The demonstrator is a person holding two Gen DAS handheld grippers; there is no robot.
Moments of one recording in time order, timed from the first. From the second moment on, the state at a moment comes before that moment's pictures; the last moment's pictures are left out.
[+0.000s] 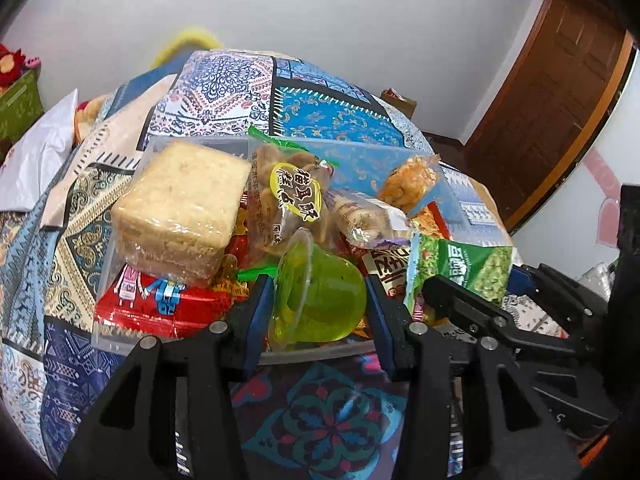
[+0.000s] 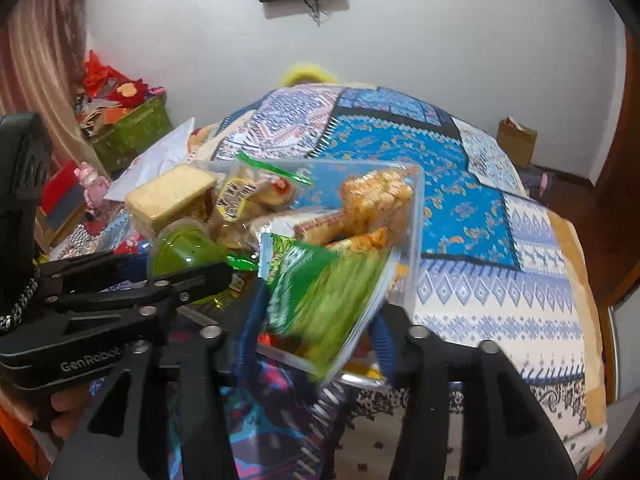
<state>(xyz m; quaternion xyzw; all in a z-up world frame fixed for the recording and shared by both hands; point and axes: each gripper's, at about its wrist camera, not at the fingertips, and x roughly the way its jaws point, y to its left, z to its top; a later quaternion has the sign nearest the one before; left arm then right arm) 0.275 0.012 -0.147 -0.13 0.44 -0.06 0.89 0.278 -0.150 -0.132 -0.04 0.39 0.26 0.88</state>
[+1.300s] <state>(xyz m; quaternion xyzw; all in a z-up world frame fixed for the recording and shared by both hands) 0.071 0.016 0.048 -0.05 0.14 -0.02 0.99 0.132 -0.196 0.026 0.02 0.17 0.29 0.94</state>
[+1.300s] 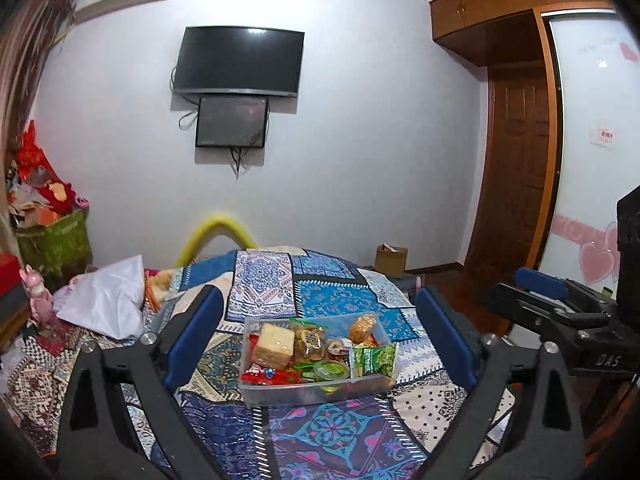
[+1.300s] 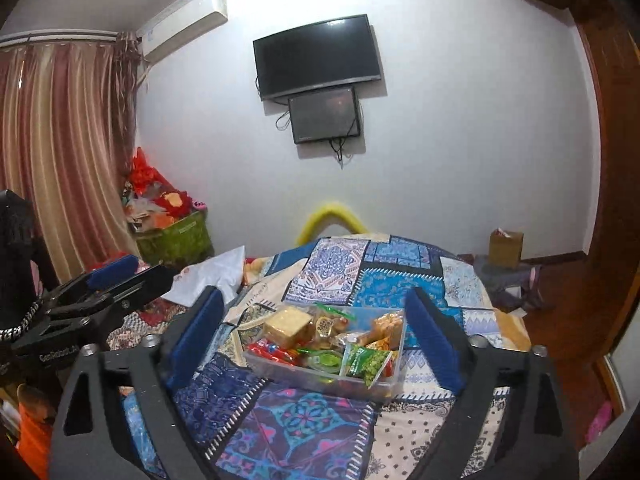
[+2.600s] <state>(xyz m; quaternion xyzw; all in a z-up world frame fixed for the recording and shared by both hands) 0.066 0.012 0.040 -0.05 0.15 -0.02 0.99 0.117 -0.203 0.021 0.01 0.17 0.29 0.94</state>
